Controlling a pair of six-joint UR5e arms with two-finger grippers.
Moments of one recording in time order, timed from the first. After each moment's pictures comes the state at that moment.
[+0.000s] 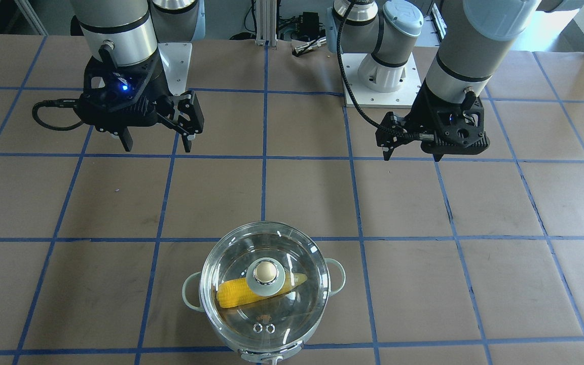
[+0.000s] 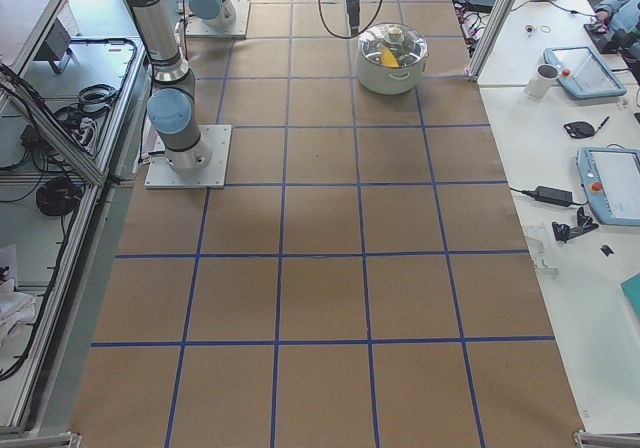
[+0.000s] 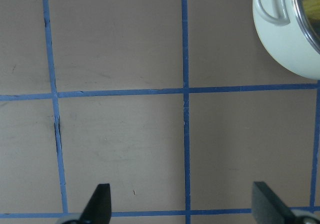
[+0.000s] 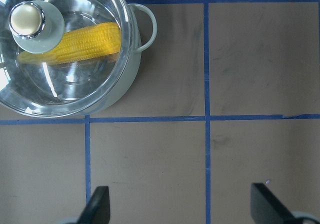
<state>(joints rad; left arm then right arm) -1.53 -1.59 -1.67 -1.44 1.59 0.06 1.73 -1.51 1.53 -1.73 -1.60 0.16</state>
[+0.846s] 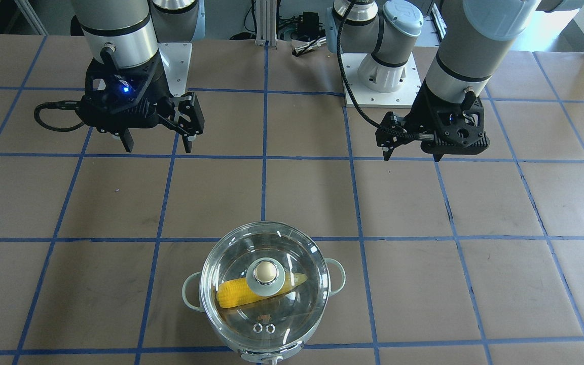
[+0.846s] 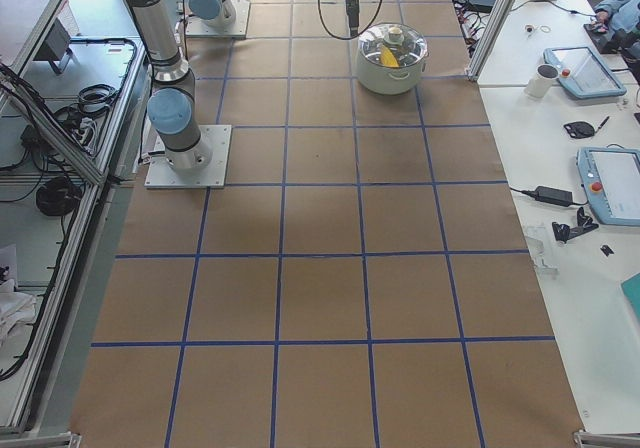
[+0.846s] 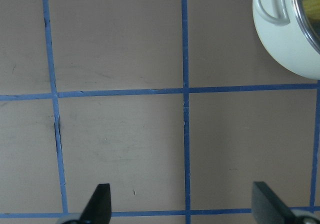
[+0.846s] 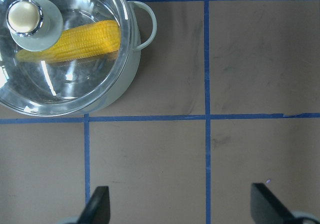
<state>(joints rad) -1.53 -1.59 -1.67 -1.44 1.59 0.06 1.73 -1.51 1.54 -1.73 -1.60 0.16</state>
